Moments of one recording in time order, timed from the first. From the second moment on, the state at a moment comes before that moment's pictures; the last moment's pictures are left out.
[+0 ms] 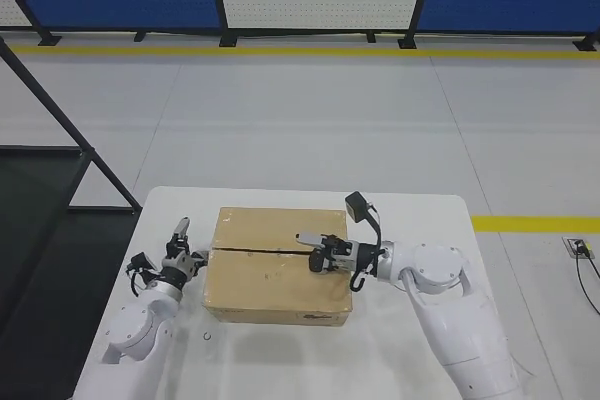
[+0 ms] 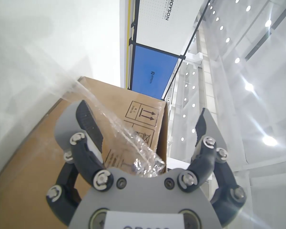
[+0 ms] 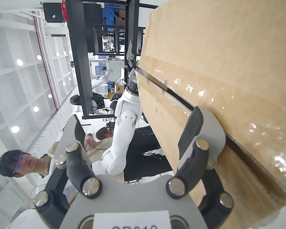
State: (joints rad) left arm 1.04 -1.22 -1.44 -1.34 -0.54 0.04 -0.13; right arm -0.70 -1.44 1.27 -1.27 0.00 0.06 1.09
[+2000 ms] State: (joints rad) left arm 0.98 -1.25 -1.59 -1.27 -0.75 -0.05 -0.06; right arm -0.68 -1.39 1.19 -1.27 0.08 0.03 0.97
